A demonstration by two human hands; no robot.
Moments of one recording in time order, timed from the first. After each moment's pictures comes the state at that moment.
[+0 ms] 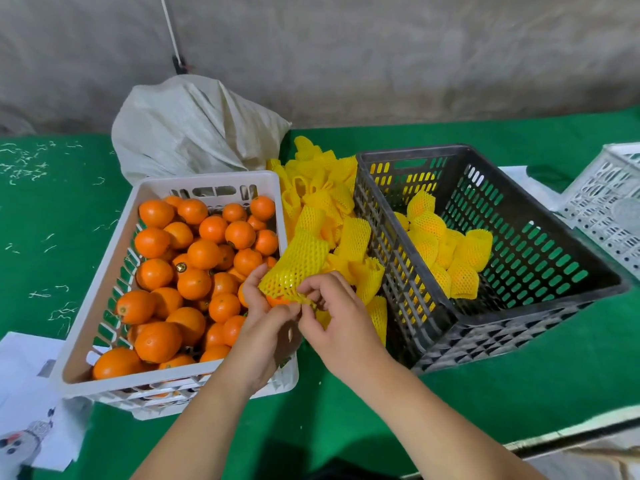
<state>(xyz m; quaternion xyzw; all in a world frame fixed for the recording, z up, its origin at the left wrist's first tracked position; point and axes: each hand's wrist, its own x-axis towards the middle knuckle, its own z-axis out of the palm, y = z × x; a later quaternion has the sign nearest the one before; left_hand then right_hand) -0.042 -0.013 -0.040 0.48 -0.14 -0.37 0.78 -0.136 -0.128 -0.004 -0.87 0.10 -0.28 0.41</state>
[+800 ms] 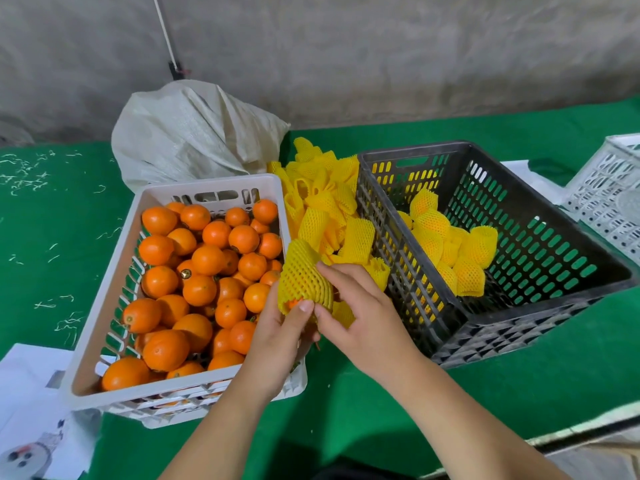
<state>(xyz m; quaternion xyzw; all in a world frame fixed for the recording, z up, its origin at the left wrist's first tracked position) -0.051 -0.015 -0.031 0.56 -0.21 -0.30 0.74 -0.146 -0.143 0.014 -0.88 0.09 -0.28 0.36</state>
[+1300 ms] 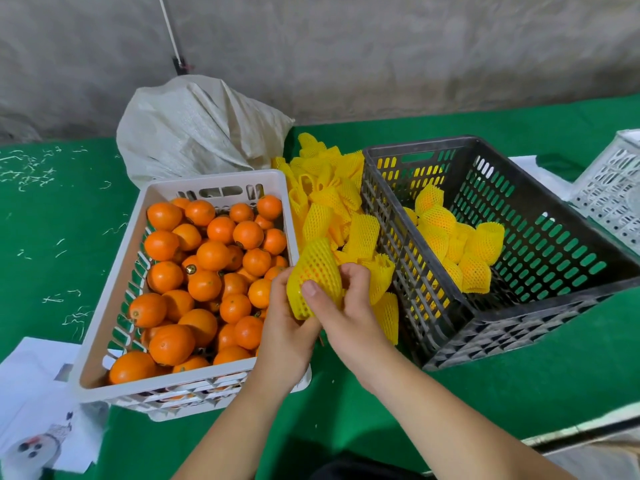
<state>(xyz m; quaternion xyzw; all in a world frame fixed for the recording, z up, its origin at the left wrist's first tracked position) -0.054 -0.022 -0.037 0.62 -0.29 -0.16 0.71 -0.131 -0.109 0.017 -0.65 0.25 -0.19 0.69</state>
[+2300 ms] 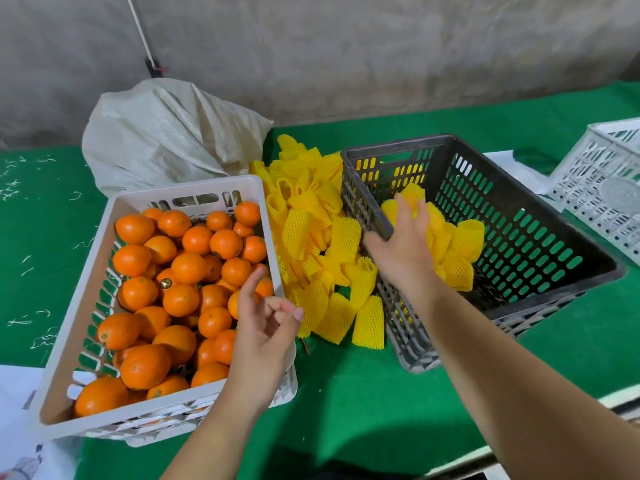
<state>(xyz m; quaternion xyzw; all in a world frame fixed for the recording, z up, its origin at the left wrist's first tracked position) -0.052 -0.021 -0.032 0.62 -0.24 -0.21 0.72 -0.103 -0.278 0.005 -0.82 0.40 -0.23 0.33</state>
